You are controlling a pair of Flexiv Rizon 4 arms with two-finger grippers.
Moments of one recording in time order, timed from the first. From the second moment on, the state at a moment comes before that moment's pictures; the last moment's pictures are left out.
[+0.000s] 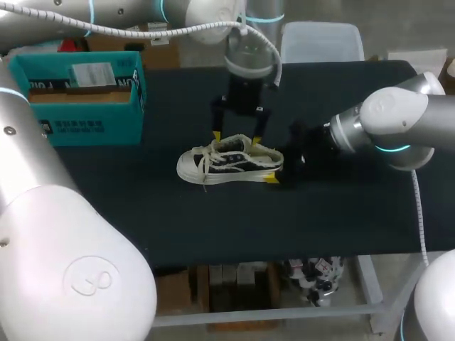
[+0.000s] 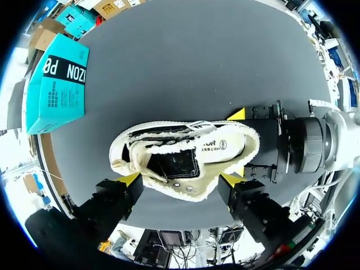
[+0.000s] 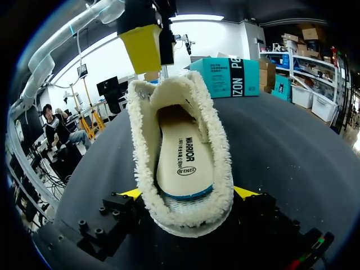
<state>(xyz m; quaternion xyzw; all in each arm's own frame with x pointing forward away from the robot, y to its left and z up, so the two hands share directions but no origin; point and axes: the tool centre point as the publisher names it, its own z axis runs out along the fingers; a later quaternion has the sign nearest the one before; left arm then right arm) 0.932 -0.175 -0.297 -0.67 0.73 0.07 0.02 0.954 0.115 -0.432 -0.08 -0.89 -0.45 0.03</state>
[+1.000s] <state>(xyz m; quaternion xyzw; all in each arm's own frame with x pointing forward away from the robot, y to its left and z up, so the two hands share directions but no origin) 0.934 -0.174 -0.341 -0.68 0.72 0.13 0.05 0.954 0.115 -0.432 -0.08 -0.89 -0.45 0.03</state>
